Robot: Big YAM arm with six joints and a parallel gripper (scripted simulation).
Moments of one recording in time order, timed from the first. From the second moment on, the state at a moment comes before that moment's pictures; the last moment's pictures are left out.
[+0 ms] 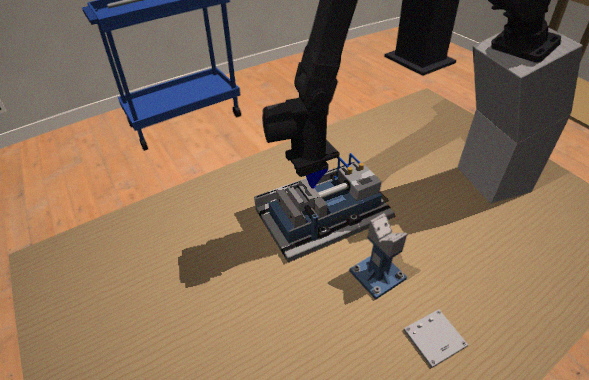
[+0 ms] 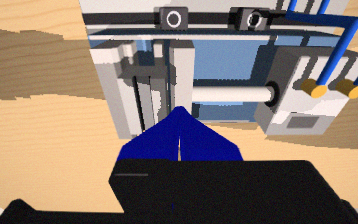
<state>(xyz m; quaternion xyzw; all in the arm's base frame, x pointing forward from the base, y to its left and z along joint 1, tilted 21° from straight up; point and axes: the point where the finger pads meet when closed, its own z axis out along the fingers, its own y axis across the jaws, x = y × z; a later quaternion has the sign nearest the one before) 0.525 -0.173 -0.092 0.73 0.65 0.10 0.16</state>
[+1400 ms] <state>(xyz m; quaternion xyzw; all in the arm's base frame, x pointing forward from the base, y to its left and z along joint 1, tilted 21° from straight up) 0.525 -0.173 -0.092 0.73 0.65 0.10 0.16</state>
